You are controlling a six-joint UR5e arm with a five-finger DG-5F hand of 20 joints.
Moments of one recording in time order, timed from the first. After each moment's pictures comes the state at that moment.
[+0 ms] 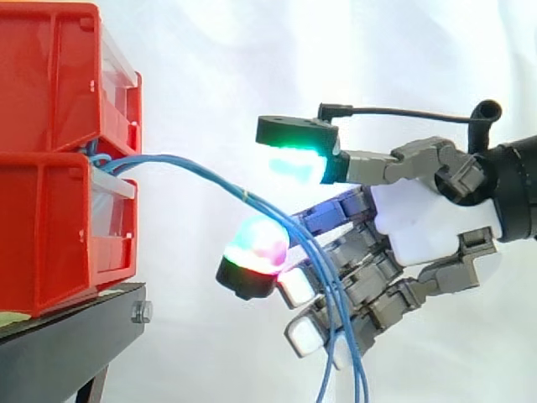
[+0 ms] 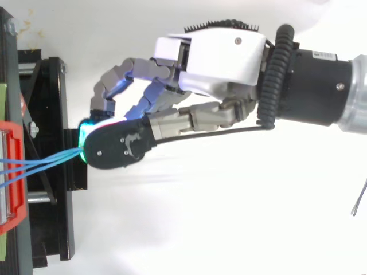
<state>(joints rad) 0.13 -2.35 -0.93 -3.26 -1.28 -0.02</state>
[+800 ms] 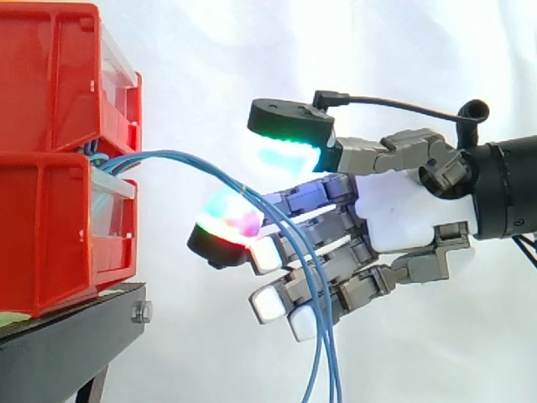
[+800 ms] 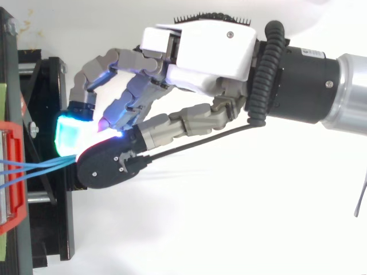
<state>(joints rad) 0.12 -2.35 -0.97 -3.11 -1.28 -0.03</state>
